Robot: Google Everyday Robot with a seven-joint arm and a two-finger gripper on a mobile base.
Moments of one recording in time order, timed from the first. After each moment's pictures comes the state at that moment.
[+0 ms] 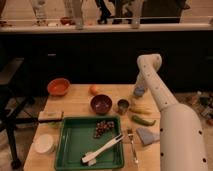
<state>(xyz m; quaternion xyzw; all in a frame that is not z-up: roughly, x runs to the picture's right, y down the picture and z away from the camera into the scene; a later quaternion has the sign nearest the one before) 0.267 0.009 0.962 -0.13 0.26 0.83 0.48</state>
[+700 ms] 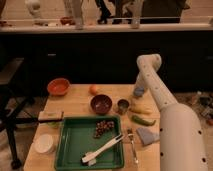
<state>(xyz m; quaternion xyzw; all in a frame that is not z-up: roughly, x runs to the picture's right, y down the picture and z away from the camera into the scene) 0.265 0.009 0.963 -0.13 0.26 0.83 0.48</state>
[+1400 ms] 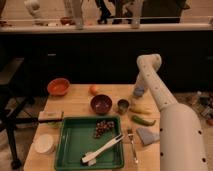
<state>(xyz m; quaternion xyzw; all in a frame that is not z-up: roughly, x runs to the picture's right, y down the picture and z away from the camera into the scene) 0.266 0.009 0.963 -0.13 0.26 0.83 0.48</state>
